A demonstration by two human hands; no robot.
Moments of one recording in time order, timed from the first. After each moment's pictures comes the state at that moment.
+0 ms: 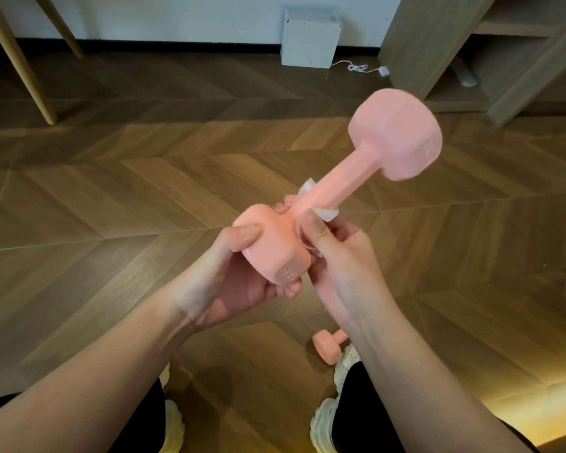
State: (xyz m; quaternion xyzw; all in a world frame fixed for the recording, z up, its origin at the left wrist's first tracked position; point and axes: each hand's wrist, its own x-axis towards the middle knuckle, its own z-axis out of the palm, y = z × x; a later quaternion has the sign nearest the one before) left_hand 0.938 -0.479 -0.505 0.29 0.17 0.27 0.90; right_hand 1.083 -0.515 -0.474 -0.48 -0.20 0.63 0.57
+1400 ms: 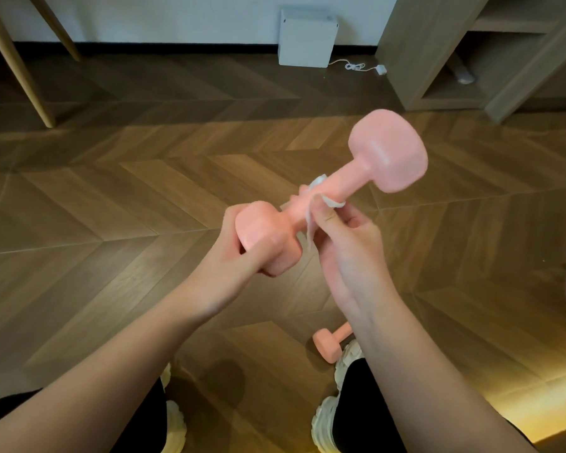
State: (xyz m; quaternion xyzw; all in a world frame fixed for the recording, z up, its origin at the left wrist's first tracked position) left_hand 0.941 -0.480 -0.514 0.56 0.41 0.32 0.65; right_hand 1.093 -0.505 -0.474 -0.49 -0.18 0.58 0.63
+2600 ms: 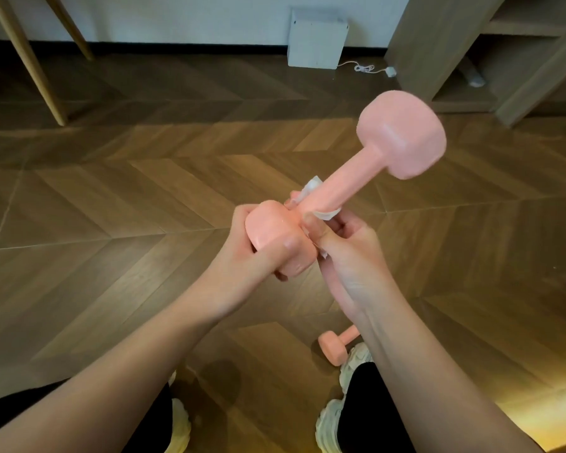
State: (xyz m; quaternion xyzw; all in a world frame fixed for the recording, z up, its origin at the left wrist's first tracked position) left_hand 0.940 -0.486 -0.508 0.54 0.39 0.36 0.66; right_hand 1.086 -0.506 -0.476 -0.47 -0.25 0.63 0.57
